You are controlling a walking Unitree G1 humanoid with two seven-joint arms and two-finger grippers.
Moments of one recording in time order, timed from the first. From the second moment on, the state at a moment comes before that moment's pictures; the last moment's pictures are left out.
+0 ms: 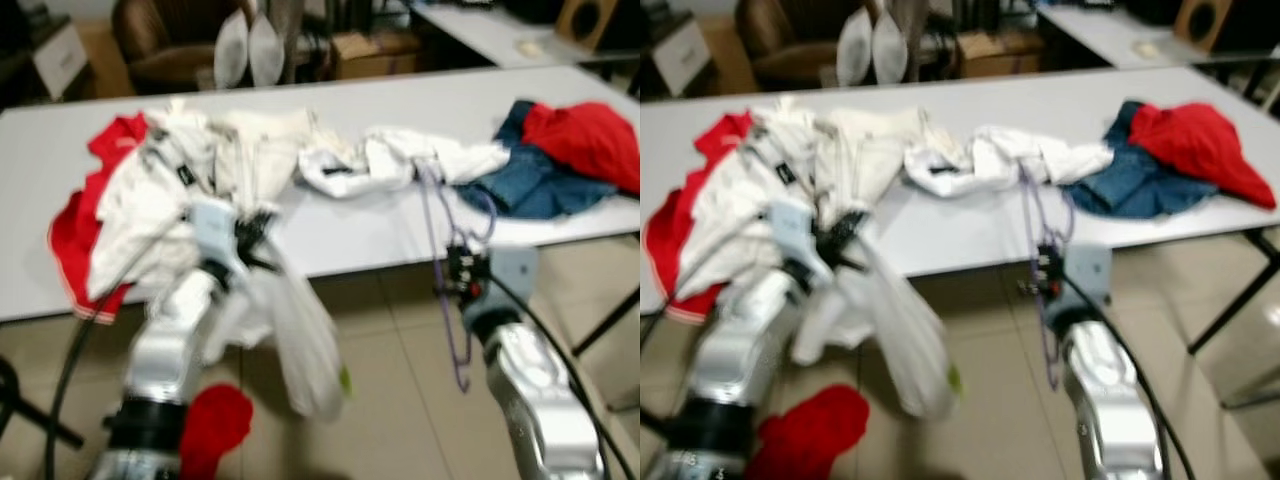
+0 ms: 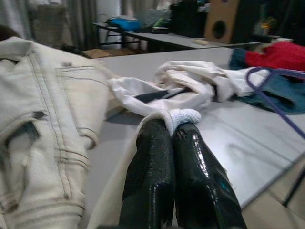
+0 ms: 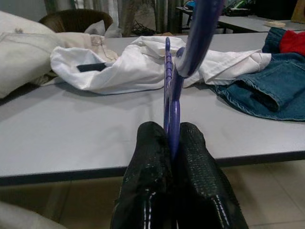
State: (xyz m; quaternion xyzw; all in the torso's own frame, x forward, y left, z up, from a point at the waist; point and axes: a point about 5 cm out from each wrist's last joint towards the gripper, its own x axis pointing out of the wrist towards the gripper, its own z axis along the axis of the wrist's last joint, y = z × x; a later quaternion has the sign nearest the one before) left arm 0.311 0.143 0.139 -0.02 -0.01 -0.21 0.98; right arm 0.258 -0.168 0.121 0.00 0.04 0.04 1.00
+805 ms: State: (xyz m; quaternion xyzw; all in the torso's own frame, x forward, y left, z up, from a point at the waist) left arm 0.343 0.147 0.221 -0.04 -0.10 -0.21 0.97; right arm 0.240 -0.189 0.192 -0.08 0.02 0.43 0.90
